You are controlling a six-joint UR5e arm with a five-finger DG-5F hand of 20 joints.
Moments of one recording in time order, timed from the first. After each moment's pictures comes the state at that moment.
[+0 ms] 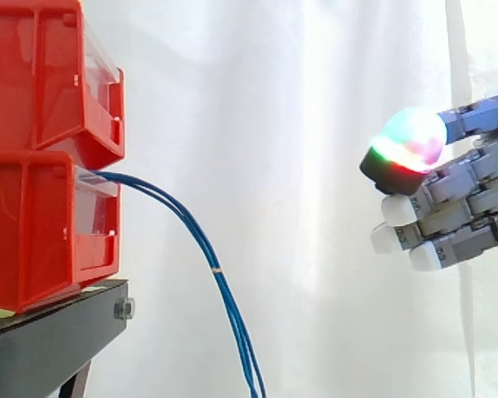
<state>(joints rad) 0.08 -1.96 -1.52 -2.85 -1.53 -0.14</state>
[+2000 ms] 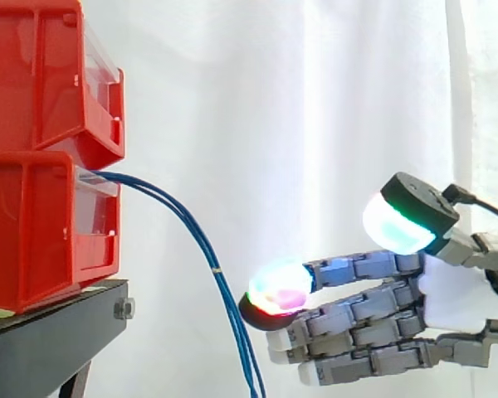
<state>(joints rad) 0.04 -2.24 -1.51 -2.40 -1.39 -0.09</state>
